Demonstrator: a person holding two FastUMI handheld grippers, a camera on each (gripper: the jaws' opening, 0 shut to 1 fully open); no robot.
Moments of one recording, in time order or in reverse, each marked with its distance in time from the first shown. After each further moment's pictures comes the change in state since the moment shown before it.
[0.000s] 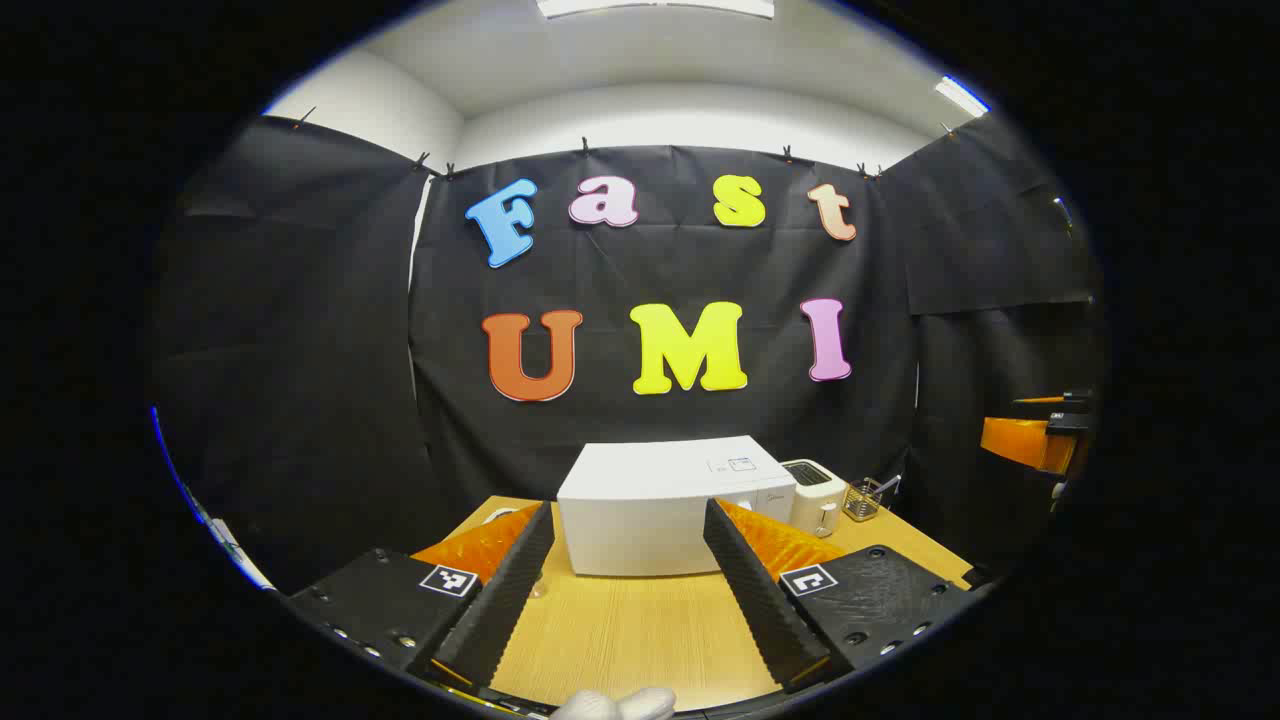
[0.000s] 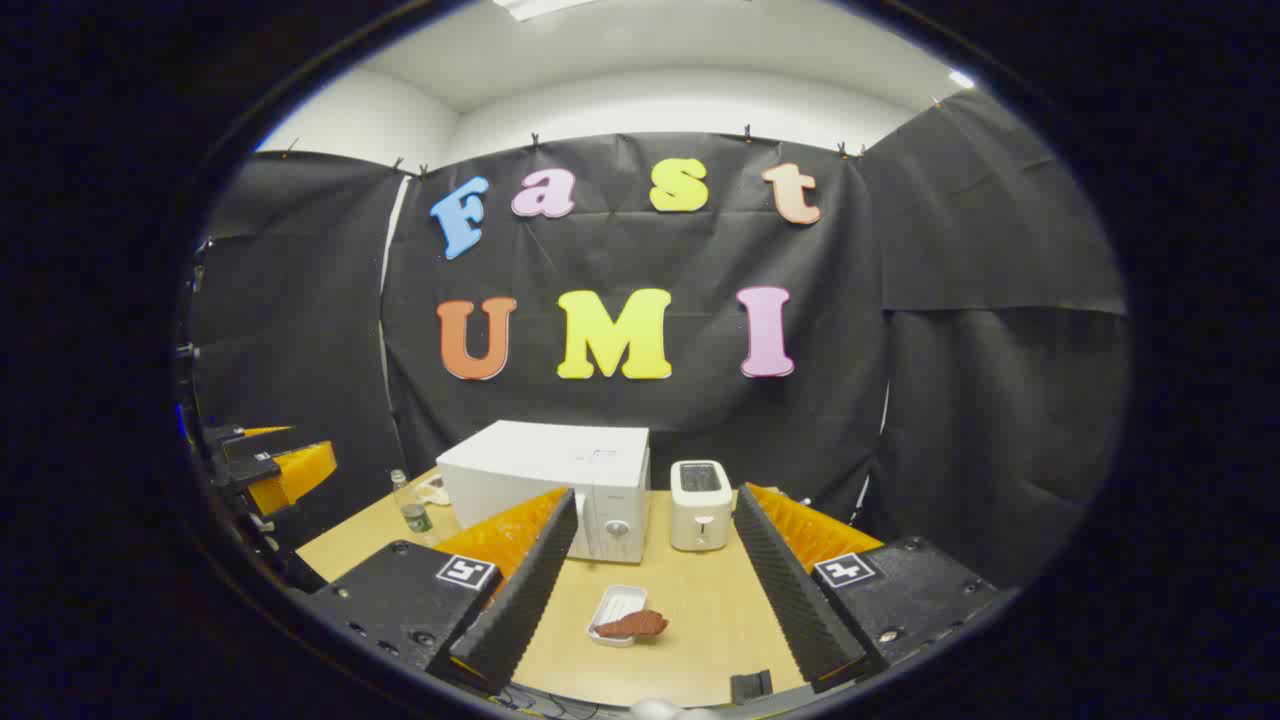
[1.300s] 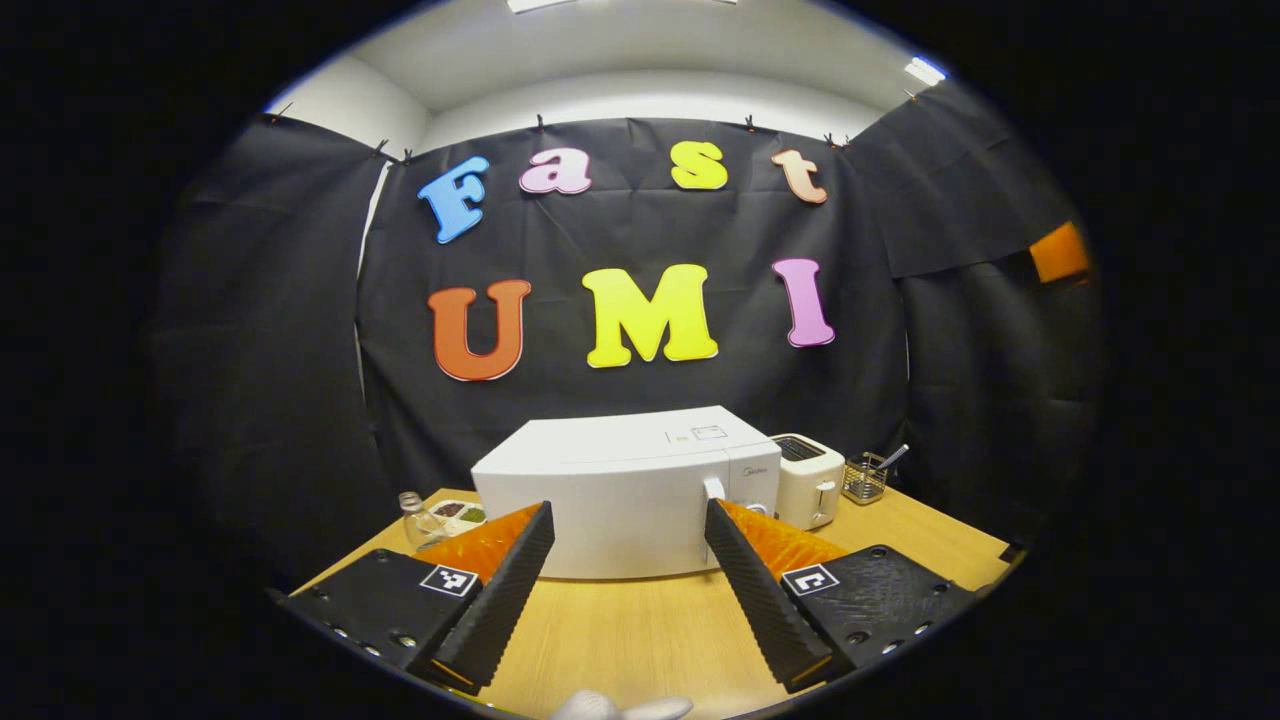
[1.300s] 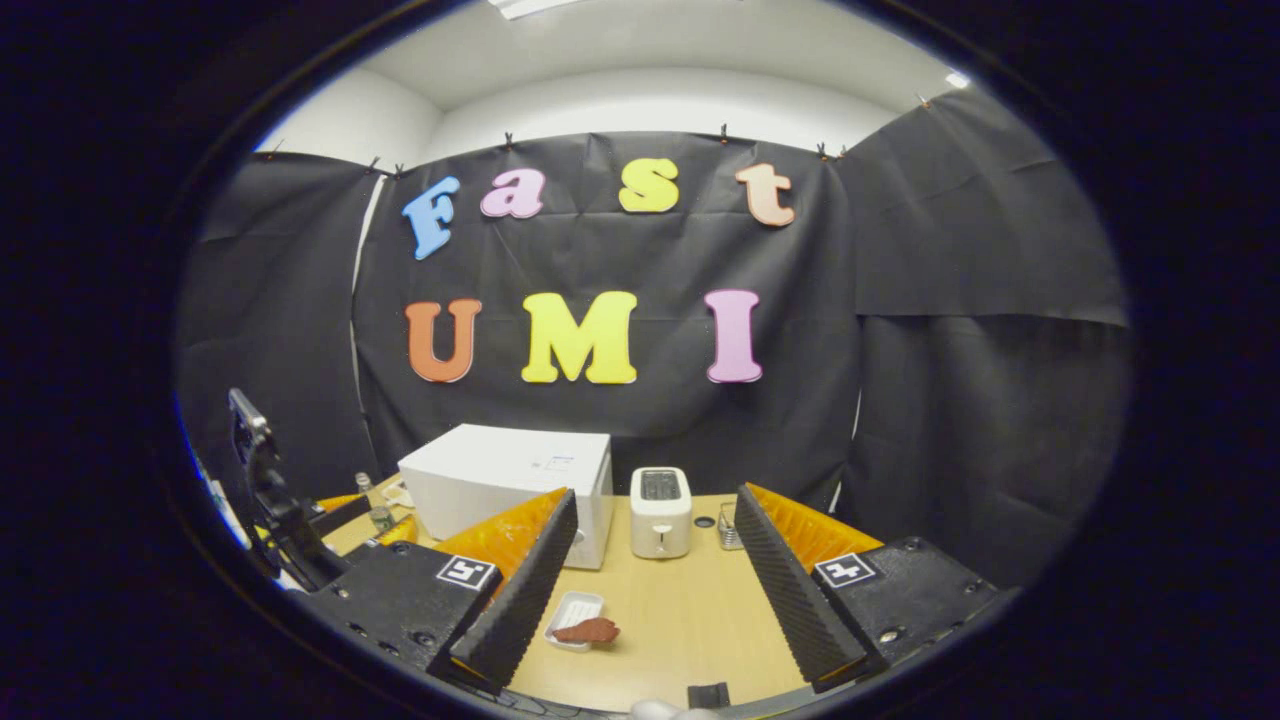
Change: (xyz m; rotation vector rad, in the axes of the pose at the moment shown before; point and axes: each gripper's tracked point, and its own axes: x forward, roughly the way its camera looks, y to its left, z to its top) left arm 0.115 -0.095 -0.112 0.045 -0.006 -0.083; right arm 0.015 -0.068 0.011 -0.022 0.029 -0.084
